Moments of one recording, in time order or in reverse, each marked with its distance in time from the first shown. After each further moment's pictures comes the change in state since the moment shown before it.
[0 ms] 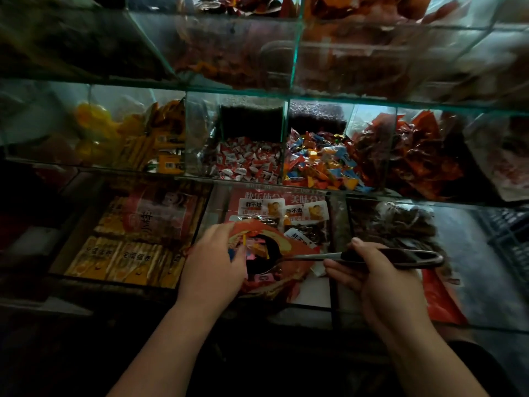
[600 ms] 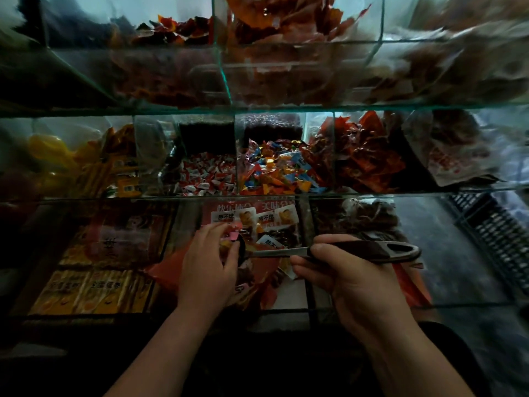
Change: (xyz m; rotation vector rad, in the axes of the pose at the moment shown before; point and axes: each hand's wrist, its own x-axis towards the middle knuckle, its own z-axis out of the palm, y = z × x) left_hand 0.008 0.041 0.037 -0.043 0.084 0.206; right_hand -0.027 -0.040 -0.016 0.052 -0.148 0.001
